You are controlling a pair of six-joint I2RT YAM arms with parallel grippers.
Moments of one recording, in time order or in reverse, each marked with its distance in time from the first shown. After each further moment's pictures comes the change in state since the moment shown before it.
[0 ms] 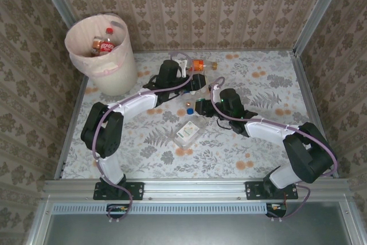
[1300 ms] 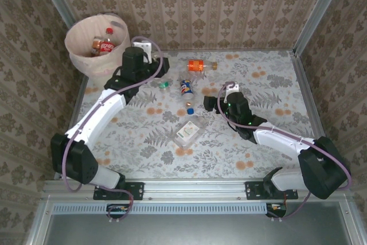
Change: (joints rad) left arm 0.196 -0.365 0.050 -0.357 -0.373 0.331; right arm 0.000 -0.168 -0.075 -0.060 0.457 -0.090
